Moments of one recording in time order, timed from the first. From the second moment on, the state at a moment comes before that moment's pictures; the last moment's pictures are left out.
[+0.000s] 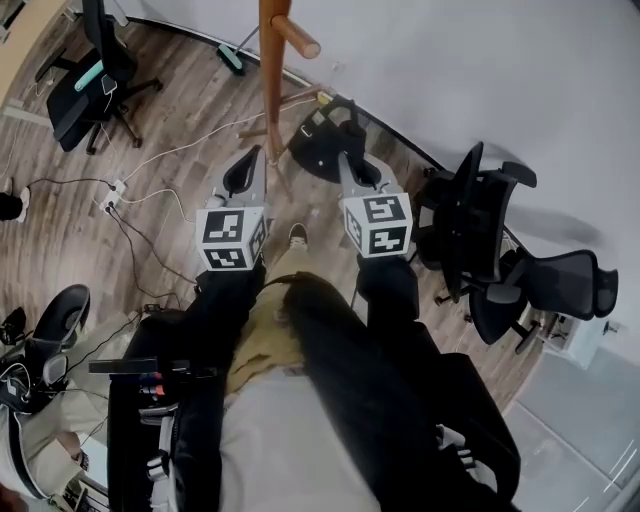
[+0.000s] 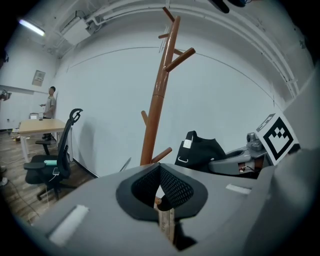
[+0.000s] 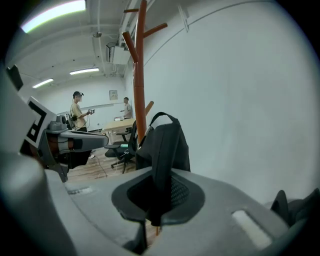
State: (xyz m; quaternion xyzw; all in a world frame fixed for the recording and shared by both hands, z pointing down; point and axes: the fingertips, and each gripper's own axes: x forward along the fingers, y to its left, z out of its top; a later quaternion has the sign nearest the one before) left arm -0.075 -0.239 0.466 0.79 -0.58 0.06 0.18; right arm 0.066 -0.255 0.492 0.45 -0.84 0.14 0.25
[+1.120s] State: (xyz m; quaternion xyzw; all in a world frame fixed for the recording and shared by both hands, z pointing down) left arm -0.110 -0.247 0.471 0.76 -0.62 0.06 0.19; right arm 0.014 -0.345 0.581 0.32 -0.86 0.20 0.33
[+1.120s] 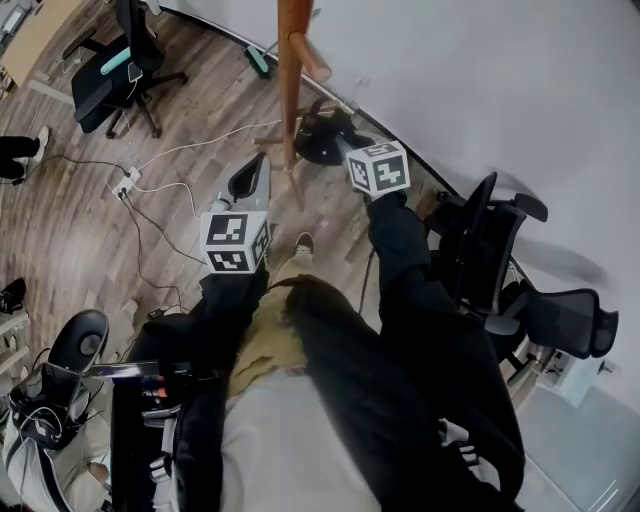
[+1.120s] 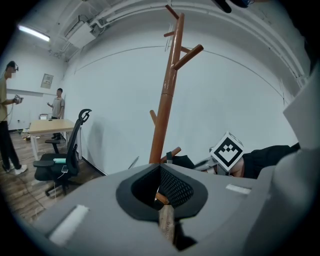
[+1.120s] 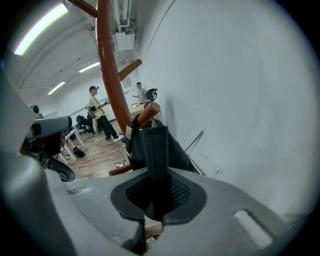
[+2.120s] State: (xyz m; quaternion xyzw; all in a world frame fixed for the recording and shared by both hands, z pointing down) left arm -0.096 -0.262 0.411 0.79 -0.59 0.03 0.14; right arm 0.000 -0.288 0.405 0.41 -0.90 0.06 0.13
